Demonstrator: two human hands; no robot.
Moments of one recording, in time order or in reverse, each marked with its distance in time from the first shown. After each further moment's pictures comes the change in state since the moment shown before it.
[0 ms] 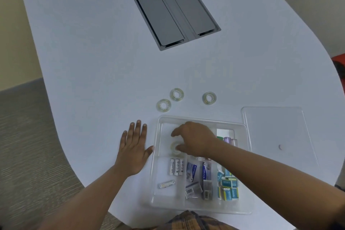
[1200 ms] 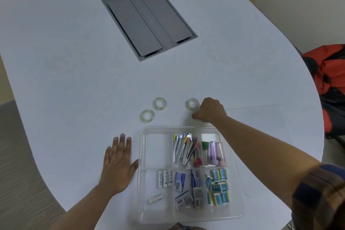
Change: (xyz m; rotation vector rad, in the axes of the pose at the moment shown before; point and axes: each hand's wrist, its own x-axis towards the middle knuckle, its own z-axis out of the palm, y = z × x) left_hand 0.001 0.002 -0.006 -0.005 -0.043 -0.003; right_hand 0.022 0.114 -0.046 0.332 0.236 0.820
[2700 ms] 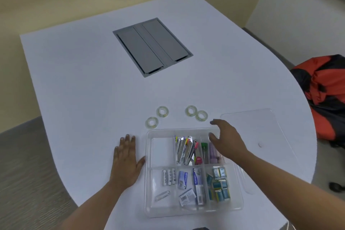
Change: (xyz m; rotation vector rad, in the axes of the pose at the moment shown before) left_hand -0.007 0.012 -0.024 -0.073 0.136 0.001; right_hand -0.112 0.079 0.010 0.182 0.273 -0.374
